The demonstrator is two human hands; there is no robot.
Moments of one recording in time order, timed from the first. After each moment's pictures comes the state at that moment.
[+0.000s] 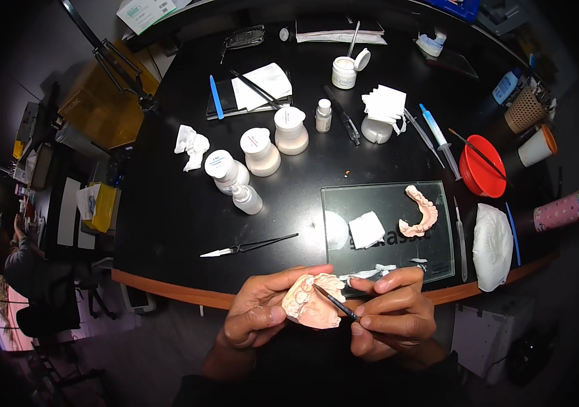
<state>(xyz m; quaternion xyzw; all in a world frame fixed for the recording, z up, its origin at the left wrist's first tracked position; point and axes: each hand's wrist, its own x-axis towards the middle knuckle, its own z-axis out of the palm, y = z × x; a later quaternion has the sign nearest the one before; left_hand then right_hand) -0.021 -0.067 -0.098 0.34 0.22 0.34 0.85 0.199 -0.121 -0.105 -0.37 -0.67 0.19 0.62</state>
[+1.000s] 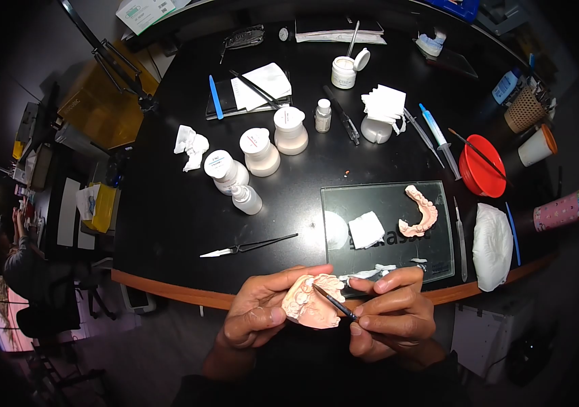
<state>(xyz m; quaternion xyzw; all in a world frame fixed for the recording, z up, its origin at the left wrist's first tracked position) -0.012 -0.070 -0.093 0.33 0.24 0.36 0.84 0.199 -0.120 -0.107 -0.37 -0.67 0.18 0.62</state>
